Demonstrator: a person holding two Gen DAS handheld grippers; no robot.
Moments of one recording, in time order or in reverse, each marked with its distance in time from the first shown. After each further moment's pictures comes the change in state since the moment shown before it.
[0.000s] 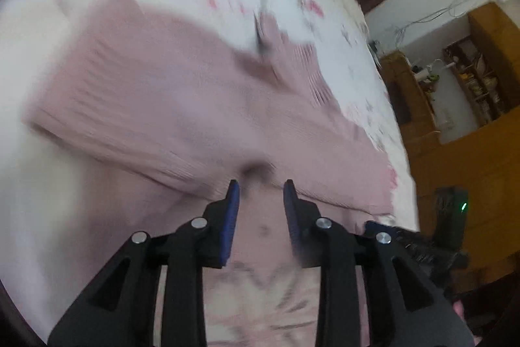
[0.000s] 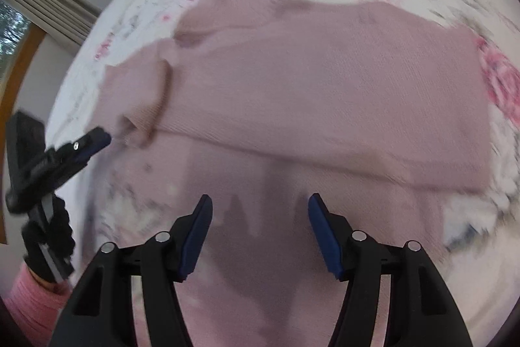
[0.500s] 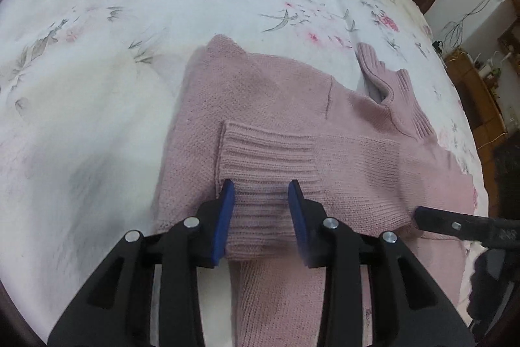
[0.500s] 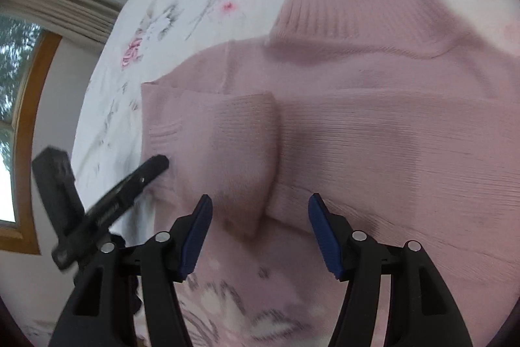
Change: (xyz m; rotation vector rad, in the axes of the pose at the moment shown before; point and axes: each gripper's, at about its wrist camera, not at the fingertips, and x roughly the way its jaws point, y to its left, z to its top) left arm 0.011 0.063 0.049 0.023 -0.009 0.312; right arm 0.093 0.102 0.088 0.042 0.115 0.164
